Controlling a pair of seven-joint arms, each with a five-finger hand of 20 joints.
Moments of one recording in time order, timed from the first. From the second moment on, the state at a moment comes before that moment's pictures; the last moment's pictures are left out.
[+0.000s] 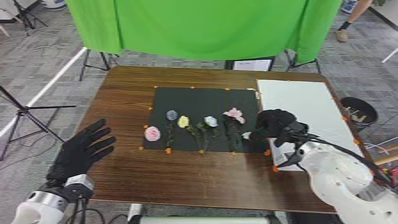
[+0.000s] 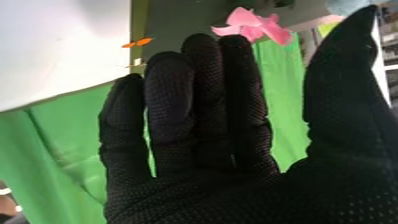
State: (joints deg) left arm 132.9 -55.0 -102.9 -119.9 35.8 0.4 5.4; right arm -97.5 -45.1 74.4 -109.1 -121.8 -3.3 5.9
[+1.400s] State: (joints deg) left arm 126.0 -60.2 -96.4 -120.0 39.1 1.4 12.0; right arm -117.3 -70.4 105.3 -120.8 -56.5 -4.7 2.9
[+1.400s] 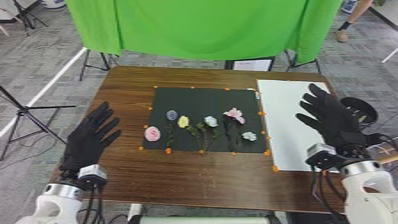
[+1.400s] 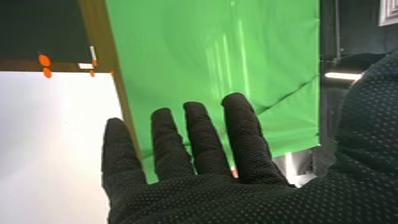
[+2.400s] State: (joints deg) left arm 122.4 -60.2 -92.8 -117.6 37.9 2.1 13.7; right arm -115.5 -69.9 103.4 -120.2 -54.9 -7.0 7.1
